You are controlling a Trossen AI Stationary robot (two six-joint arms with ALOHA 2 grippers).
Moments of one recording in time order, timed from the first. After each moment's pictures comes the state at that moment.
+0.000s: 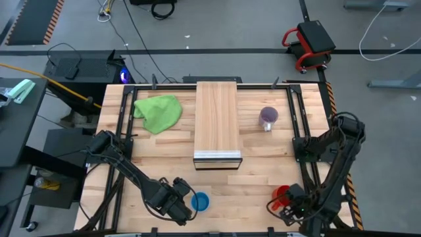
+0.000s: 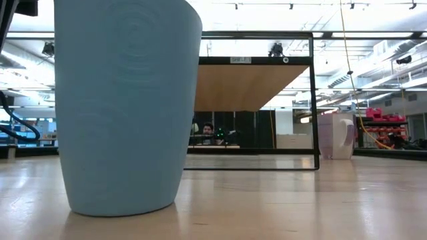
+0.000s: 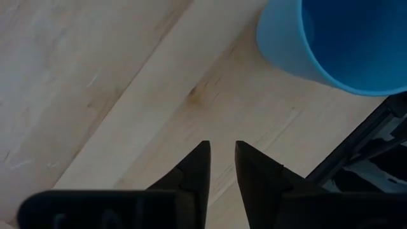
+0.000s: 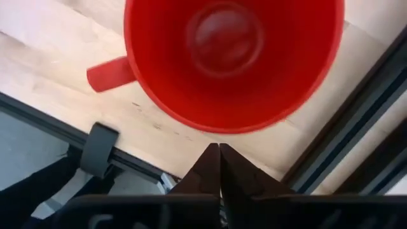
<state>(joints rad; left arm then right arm) -0.69 1.91 1.58 -1.09 -0.11 -1.38 1.15 1.66 1.19 -1.05 0.03 2.27</state>
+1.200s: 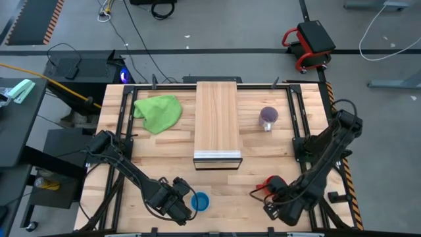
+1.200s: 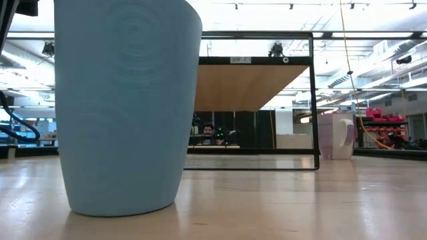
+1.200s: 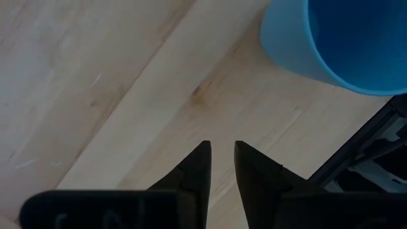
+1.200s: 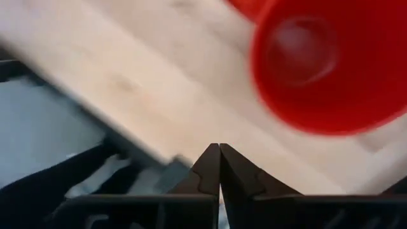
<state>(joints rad) -0.69 1.91 1.58 -1.10 -0.11 -1.37 0.92 1.59 1.24 -1.00 0.09 1.91</state>
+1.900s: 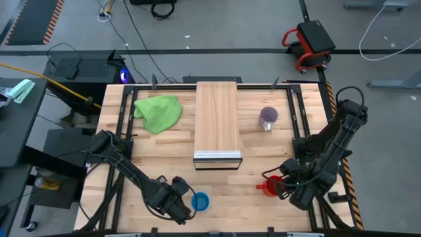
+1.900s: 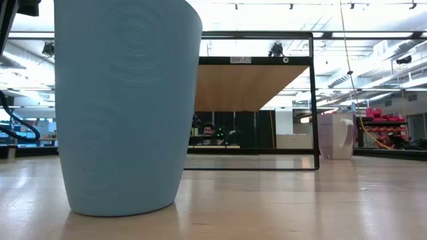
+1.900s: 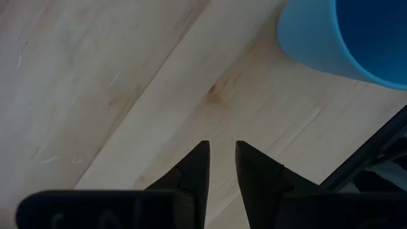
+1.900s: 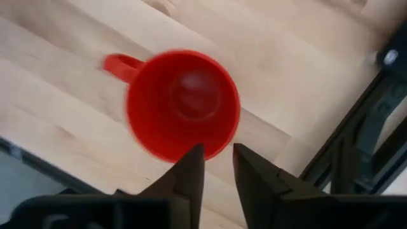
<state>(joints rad) -0.69 1.91 1.58 -1.14 -0.11 -1.35 0.95 1.40 1.12 -1.26 0.13 2.06</state>
